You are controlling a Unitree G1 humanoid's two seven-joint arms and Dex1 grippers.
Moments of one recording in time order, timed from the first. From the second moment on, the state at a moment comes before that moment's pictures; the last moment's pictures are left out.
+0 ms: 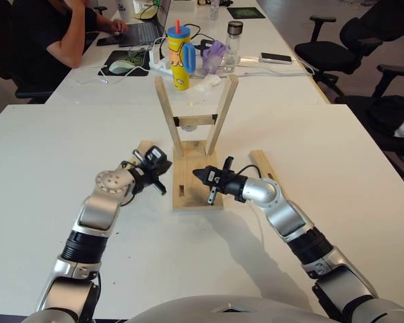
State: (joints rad) left arm -0.37 0.44 -0.03 -0.13 -0.02 0.61 -0.63; right arm -0.34 -0.35 0.41 -0.01 -0.08 0.13 0.64
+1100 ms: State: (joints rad) left arm -0.26 0.70 0.06 0.38 -0.09 0.44 -0.79; right arm -0.27 -0.14 0.08 -0.07 0.25 0.49 0.40
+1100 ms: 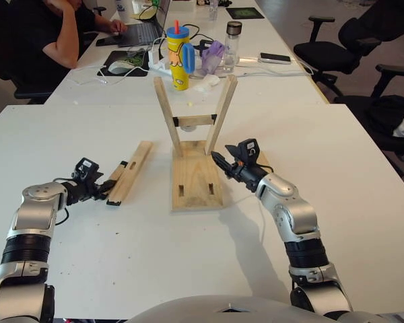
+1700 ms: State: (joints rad) left arm -0.30 0.70 0.08 0.44 -0.12 0.44 -0.75; right arm -0.27 -0.14 0.11 -0.03 0.19 0.48 0.35
